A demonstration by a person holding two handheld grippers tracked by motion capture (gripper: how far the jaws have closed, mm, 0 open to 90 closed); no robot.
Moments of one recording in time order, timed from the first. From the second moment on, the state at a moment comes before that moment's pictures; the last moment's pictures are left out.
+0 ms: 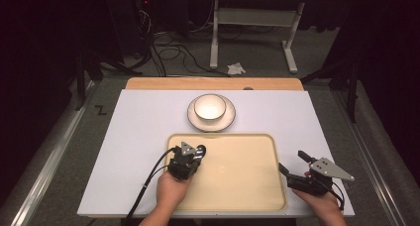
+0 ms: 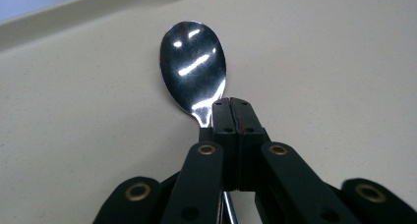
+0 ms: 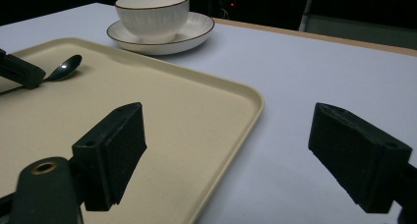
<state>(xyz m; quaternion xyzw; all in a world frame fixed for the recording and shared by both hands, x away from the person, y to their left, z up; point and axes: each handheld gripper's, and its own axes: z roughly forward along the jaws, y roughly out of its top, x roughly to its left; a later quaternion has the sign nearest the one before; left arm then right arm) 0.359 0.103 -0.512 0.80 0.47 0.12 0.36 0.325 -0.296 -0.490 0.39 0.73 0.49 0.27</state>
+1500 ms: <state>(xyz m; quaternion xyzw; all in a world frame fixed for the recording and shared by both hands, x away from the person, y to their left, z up) 0.360 0.143 -0.510 0.79 0.49 0.13 0.35 0.325 -0.296 -0.490 0.40 0.73 0.49 0.27</state>
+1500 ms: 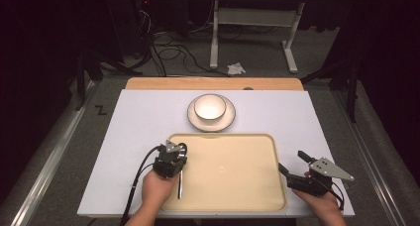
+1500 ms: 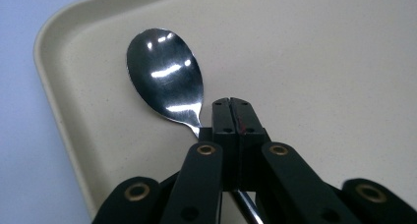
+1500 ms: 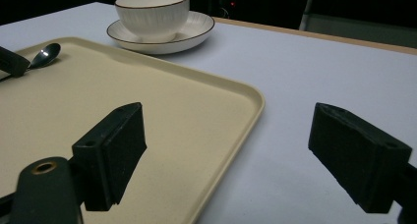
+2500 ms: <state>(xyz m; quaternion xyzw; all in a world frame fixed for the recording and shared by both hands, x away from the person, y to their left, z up) 0.303 0.227 -0.483 0.75 0.45 0.22 0.44 0.322 -0.294 -0.487 0.39 0.72 0.50 0.28</state>
